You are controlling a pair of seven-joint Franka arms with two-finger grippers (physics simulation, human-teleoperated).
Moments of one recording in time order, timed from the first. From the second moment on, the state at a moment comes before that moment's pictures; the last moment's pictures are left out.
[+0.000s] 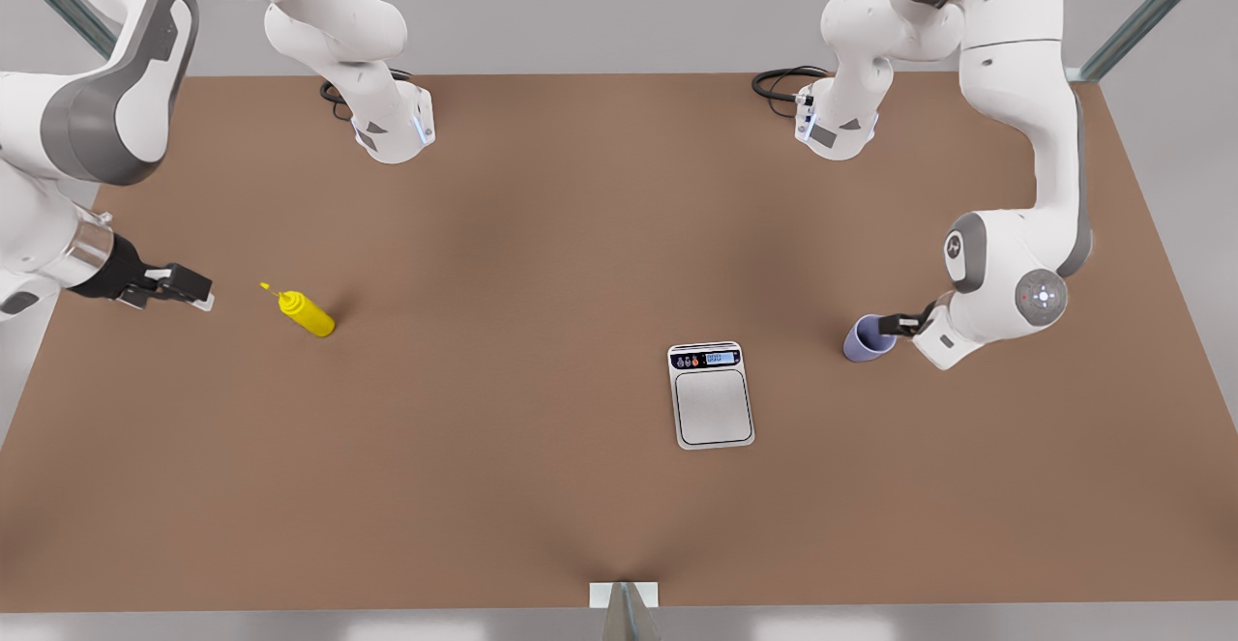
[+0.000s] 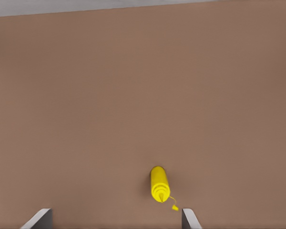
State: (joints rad) left arm -0.19 0.29 0.22 -1.94 -0.11 2.01 0.11; right arm -0.04 0.25 -0.06 -1.24 0.04 1.46 -0.03
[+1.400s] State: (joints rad) left arm -0.26 0.41 0.15 -1.75 -0.13 1.94 -0.15; right arm -0.04 0.25 -0.06 -1.24 0.04 1.44 -0.03
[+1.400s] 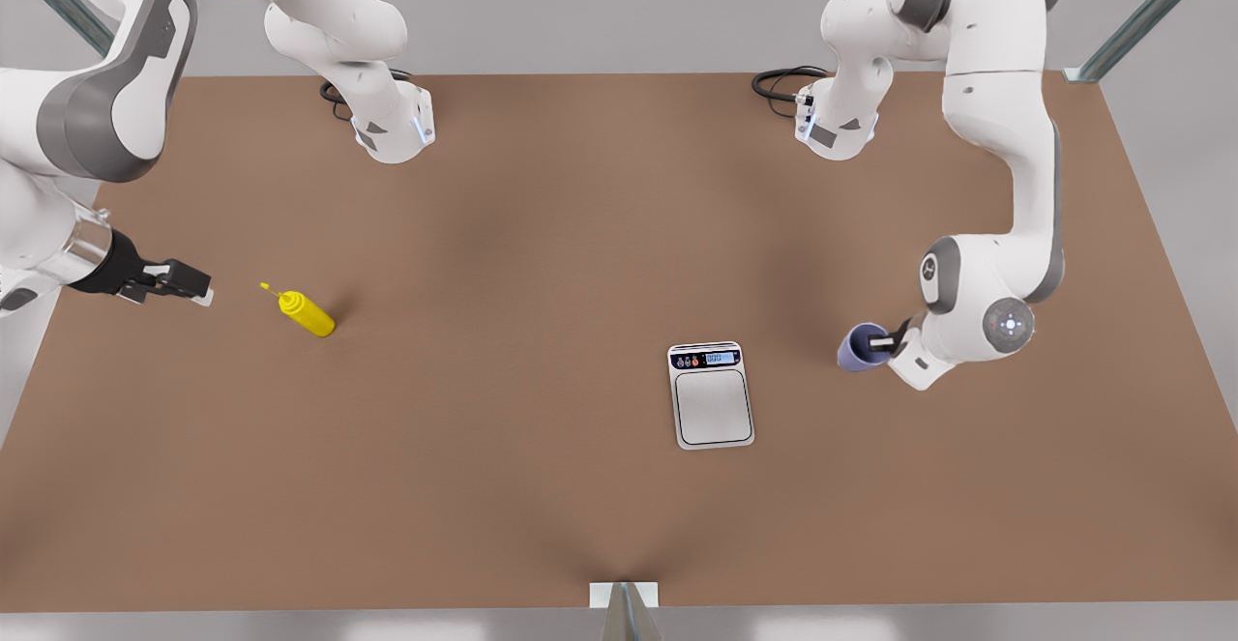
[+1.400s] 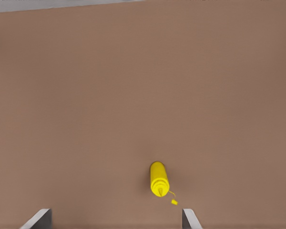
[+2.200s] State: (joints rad) left arm -0.49 0.72 0.12 -1.38 -0.32 1.98 -0.73; right arm -0.76 0.91 -0.02 -1.35 1.08 1.02 0.65
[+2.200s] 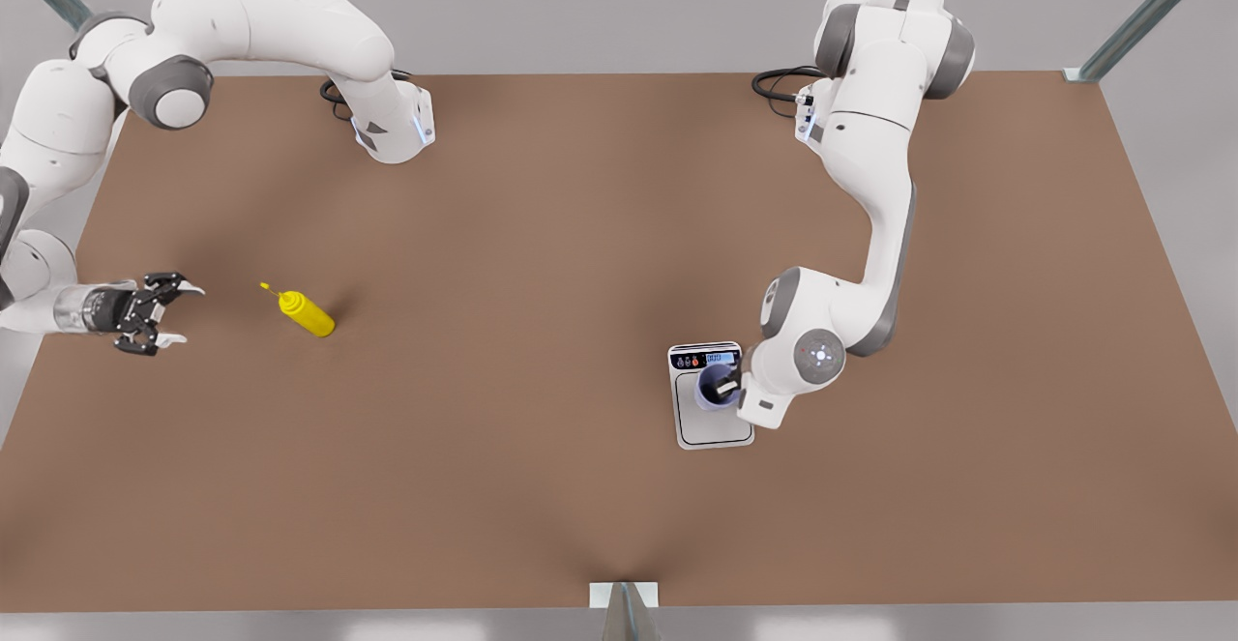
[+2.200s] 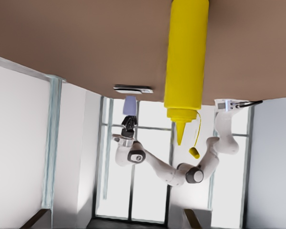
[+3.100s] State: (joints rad) left arm -0.19 0.15 0.00 -1.46 0.02 1.39 -0.10; right arm -0.79 0.88 0.16 -1.59 0.79 1.25 0.63
